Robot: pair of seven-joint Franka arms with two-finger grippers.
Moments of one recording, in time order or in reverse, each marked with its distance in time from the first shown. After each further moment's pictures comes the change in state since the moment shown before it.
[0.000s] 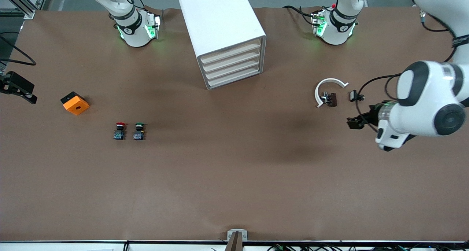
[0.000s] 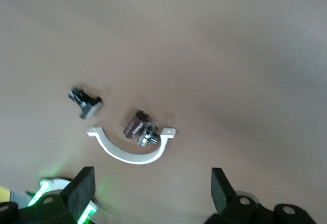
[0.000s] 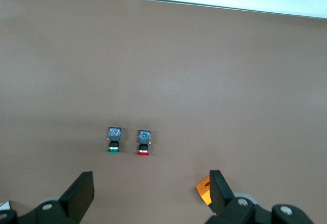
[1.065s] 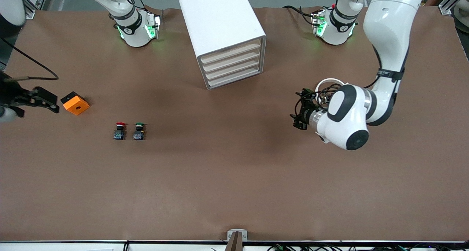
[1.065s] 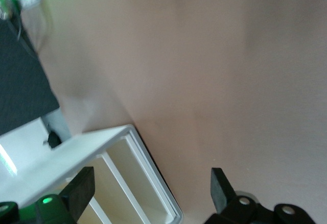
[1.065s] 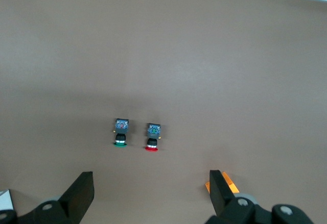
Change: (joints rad) left arm -0.192 0.191 -0.004 0.004 -0.417 0.000 -1.008; right arm 0.048 0.101 0.007 -0.004 0.001 -0.003 0.000
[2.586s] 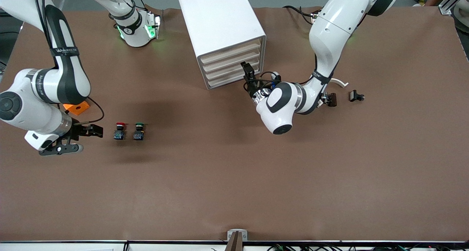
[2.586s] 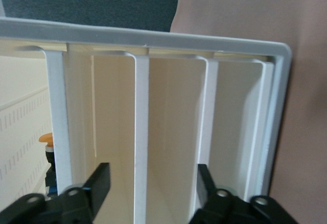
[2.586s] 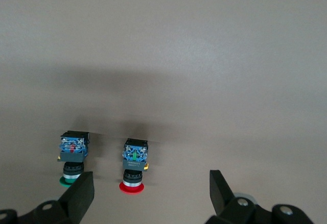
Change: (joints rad) left arm -0.280 0.175 -0.005 0.003 -0.424 -0.118 -0.570; right arm -0.045 0.146 -0.011 -0.470 0.000 0.547 -0.021
